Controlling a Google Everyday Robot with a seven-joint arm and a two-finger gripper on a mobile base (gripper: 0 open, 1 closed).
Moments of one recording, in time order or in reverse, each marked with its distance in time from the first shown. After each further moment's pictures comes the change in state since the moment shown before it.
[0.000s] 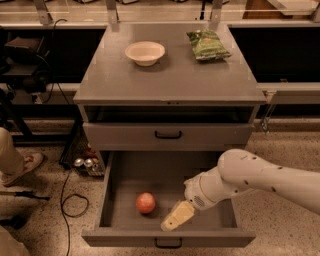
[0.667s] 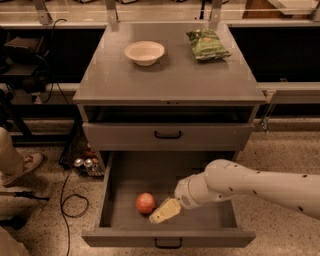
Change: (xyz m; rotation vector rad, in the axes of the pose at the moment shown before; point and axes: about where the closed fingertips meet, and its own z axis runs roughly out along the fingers) arm -0.008 -0.029 0.057 0.072 -0.075 0.104
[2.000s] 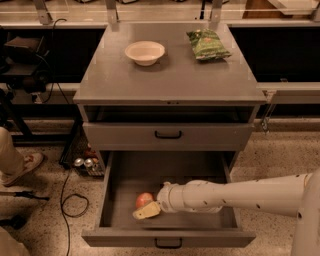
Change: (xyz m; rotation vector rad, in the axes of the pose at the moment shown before) arm -0.012 -0.029 0.117 0.074 -0.175 0.028
